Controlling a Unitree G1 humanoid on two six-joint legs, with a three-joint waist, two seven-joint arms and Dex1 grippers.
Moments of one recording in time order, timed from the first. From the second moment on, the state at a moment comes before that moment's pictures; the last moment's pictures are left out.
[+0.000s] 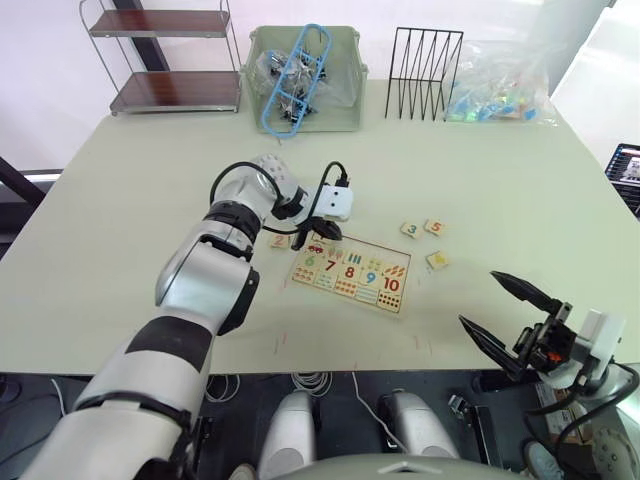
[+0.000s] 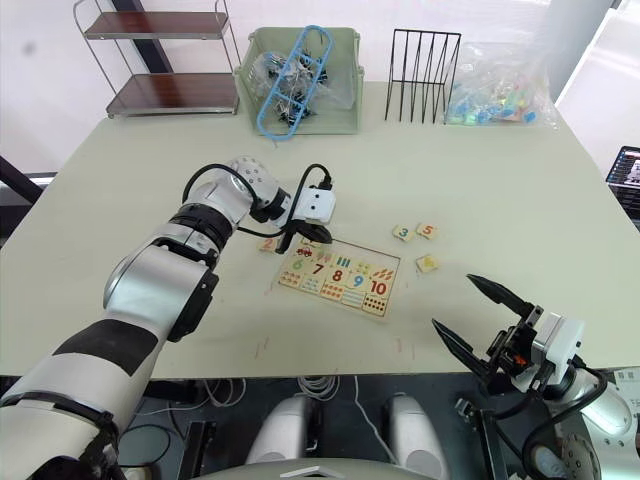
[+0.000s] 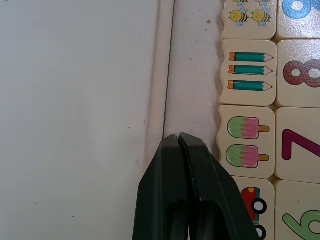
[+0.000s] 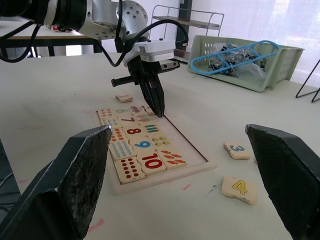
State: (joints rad) left arm -1.29 0.34 -0.35 1.32 0.41 -0.38 -1.35; right arm 0.37 -0.43 -0.23 -0.35 0.57 -0.22 1.00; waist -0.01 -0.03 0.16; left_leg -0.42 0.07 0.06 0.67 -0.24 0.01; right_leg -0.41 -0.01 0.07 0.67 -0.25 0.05
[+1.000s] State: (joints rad) left arm -1.29 0.34 -0.36 1.31 0.41 -0.38 -1.37; right arm 0.37 -0.43 -0.23 -0.34 0.56 -0.23 1.00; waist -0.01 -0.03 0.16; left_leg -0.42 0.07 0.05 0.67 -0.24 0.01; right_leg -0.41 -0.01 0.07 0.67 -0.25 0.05
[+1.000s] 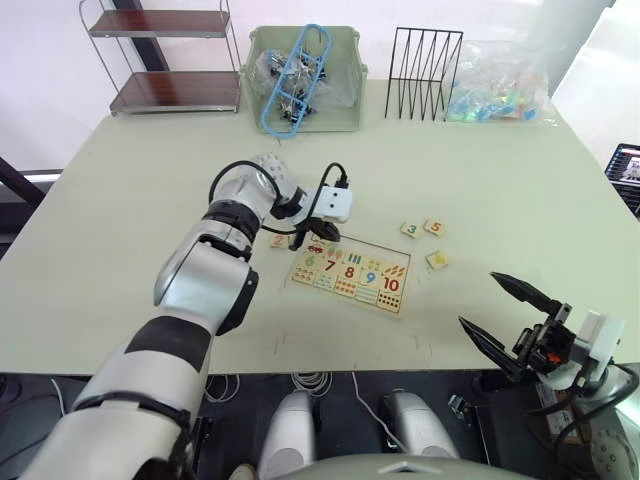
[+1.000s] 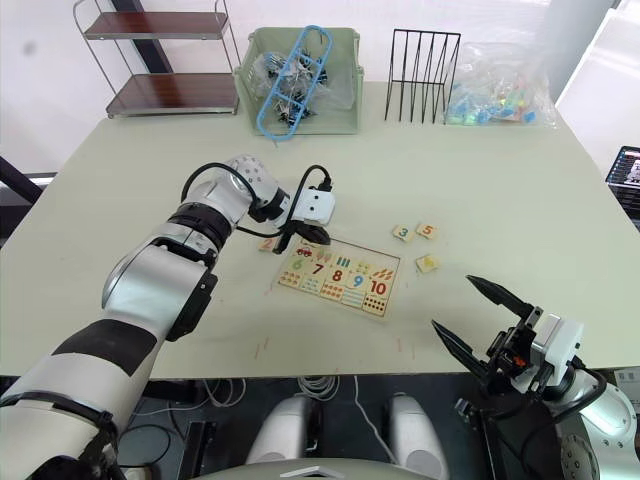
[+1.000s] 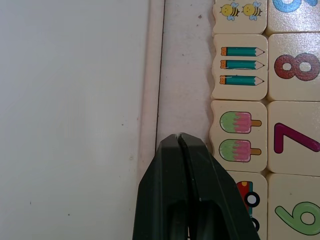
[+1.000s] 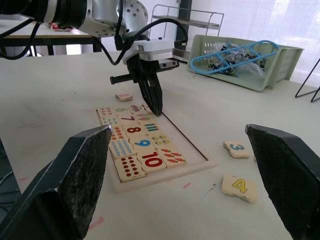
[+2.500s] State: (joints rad) left arm -1.26 0.45 -0.05 1.23 0.07 -0.09 -1.48; right arm 0.33 -0.43 -0.21 -0.32 0.57 -0.23 1.01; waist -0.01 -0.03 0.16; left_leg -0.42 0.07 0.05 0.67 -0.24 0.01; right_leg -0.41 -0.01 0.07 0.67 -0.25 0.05
